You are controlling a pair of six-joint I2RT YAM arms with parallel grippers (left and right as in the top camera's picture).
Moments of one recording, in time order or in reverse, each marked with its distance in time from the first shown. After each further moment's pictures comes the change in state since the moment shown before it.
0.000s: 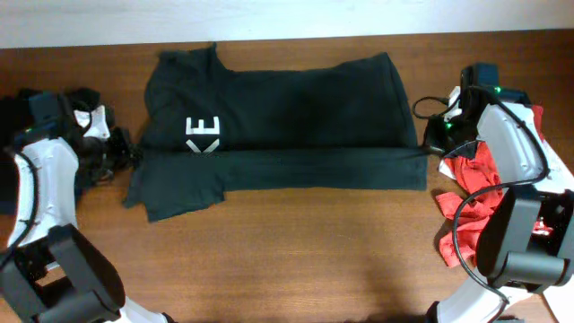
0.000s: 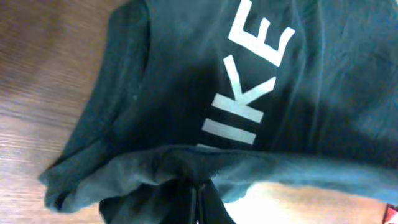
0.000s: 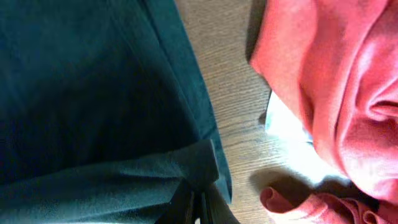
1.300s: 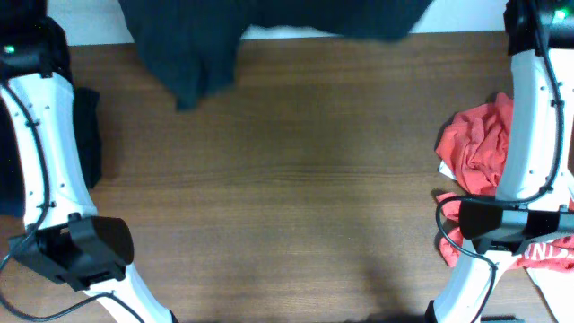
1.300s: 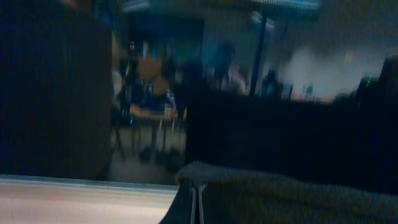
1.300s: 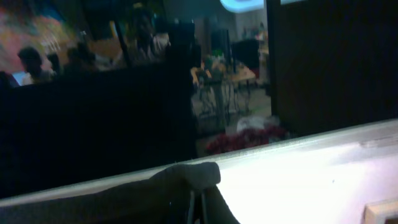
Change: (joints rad) left arm -0.160 0.237 0.873 1.016 -0.217 -0.134; right arm 0.066 0.226 1.161 0.542 0.090 0.016
